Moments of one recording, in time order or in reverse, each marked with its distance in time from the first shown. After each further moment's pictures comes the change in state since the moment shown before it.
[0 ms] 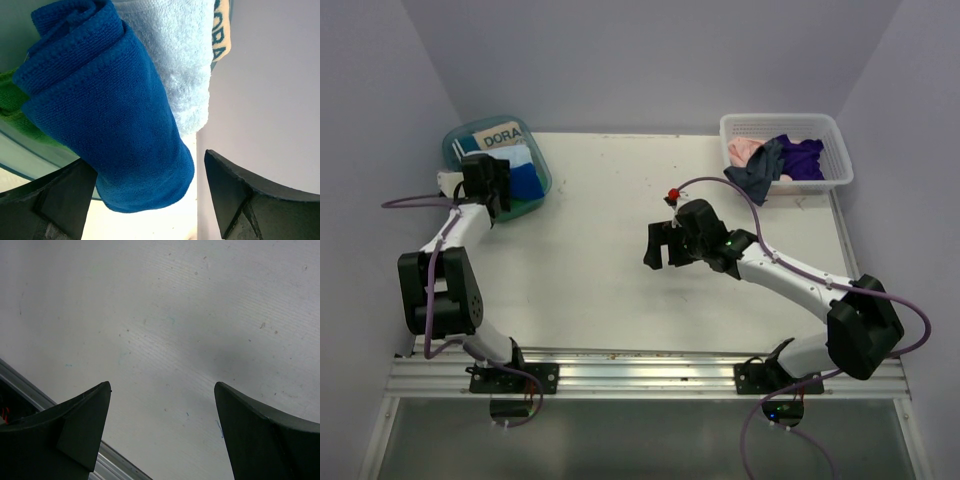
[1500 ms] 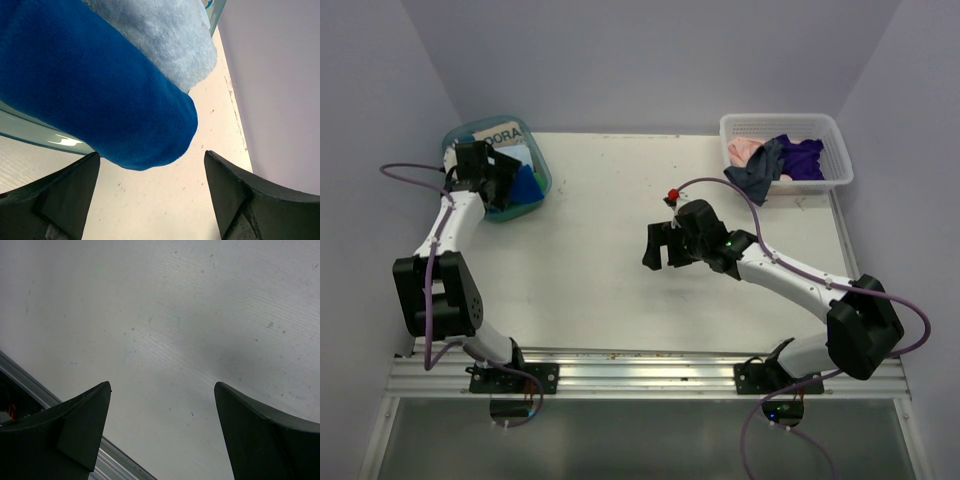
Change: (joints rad) left arm -0.003 -0.008 0.172 -0.288 0.155 0.336; right arm 0.000 0.000 -0.006 0.013 -0.022 0.011
